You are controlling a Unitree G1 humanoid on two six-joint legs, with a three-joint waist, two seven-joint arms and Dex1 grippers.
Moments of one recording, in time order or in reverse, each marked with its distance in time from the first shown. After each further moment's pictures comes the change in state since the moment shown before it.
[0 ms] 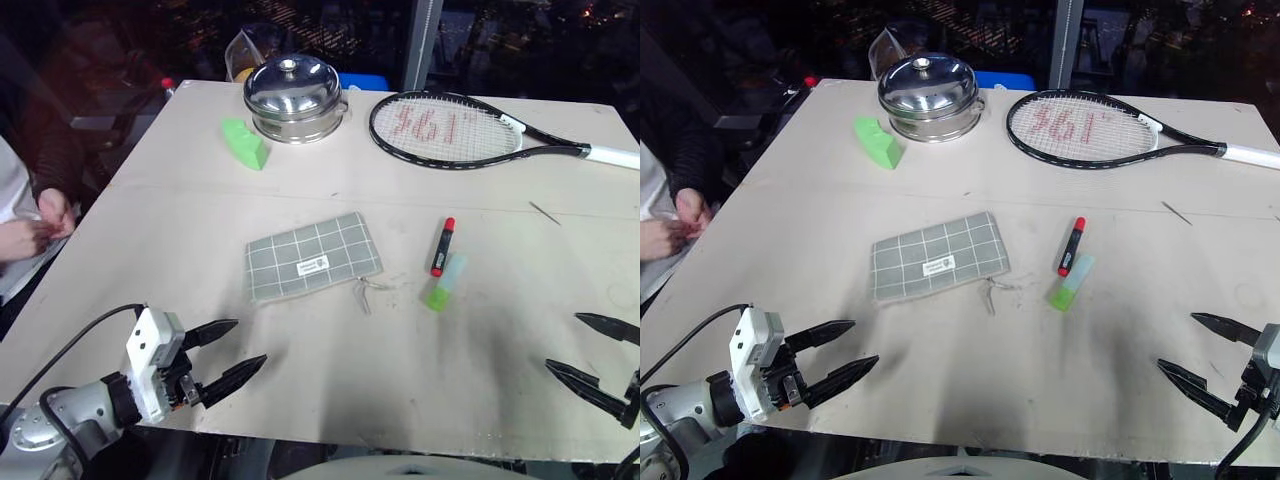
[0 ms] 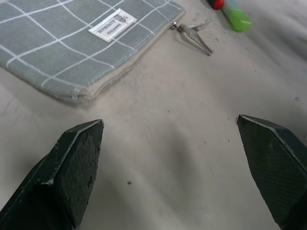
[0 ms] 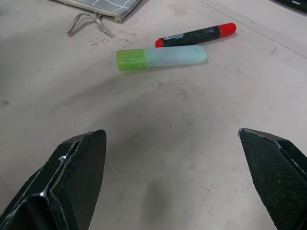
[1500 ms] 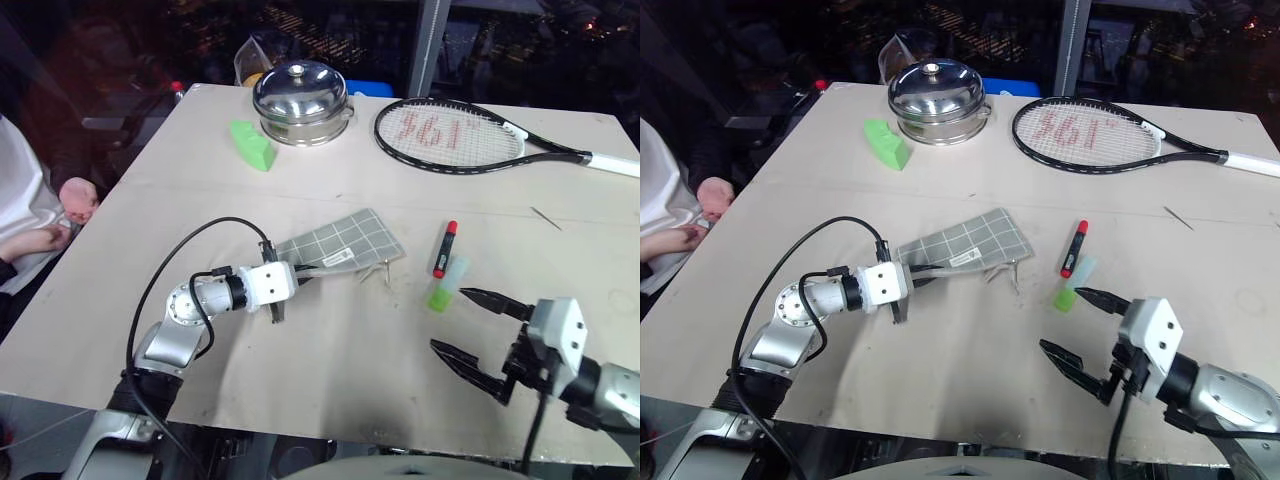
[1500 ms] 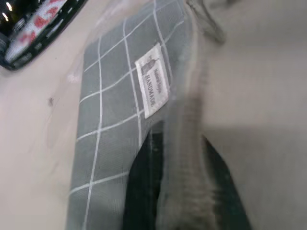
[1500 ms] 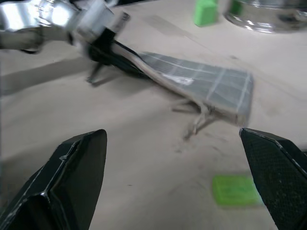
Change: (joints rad) left arm -0.770 -0.042 -0.584 0.603 0.577 -0.617 0.056; right arm -0.272 0.041 0.554 -0.407 -0.006 0.278 -0.512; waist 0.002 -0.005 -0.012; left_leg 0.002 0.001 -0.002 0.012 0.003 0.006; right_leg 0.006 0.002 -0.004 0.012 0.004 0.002
